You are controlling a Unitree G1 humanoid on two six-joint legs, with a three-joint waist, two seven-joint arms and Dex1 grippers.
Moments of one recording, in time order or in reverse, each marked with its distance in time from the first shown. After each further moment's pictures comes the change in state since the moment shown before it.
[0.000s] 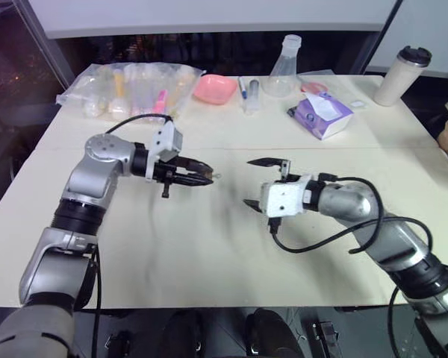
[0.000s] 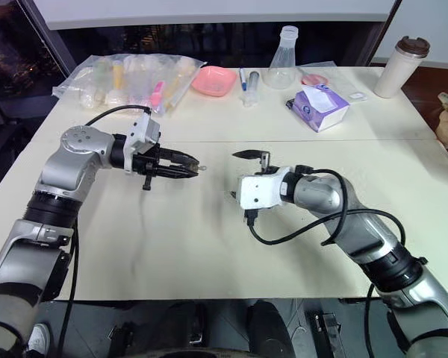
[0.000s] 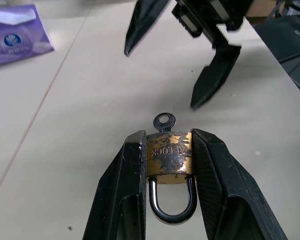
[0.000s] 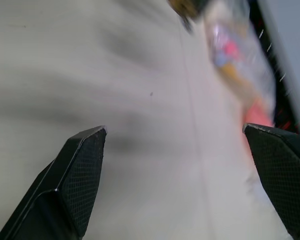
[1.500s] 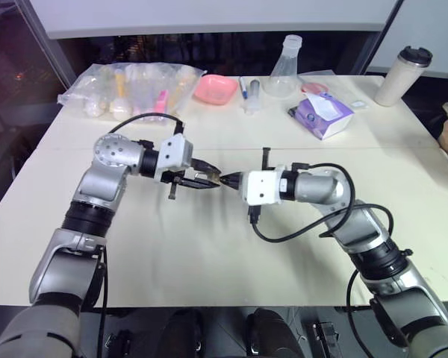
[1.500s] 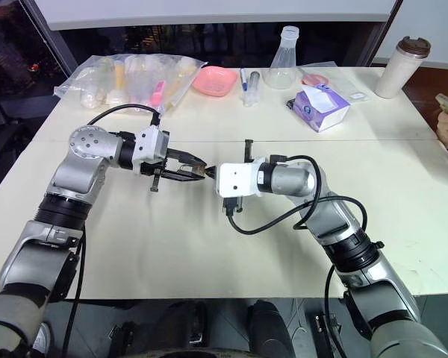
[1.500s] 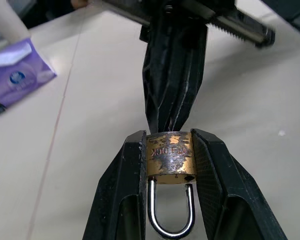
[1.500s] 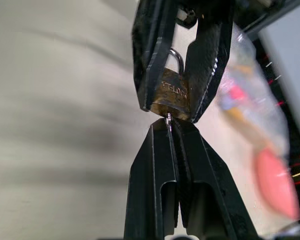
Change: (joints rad) left arm 0.022 -0.049 -0.012 -0.001 0.123 -0.333 0.011; right arm -0.106 0.229 -0.054 0.089 0.107 0.176 0.252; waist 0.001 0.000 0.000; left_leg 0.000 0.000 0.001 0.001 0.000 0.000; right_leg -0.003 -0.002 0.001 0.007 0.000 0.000
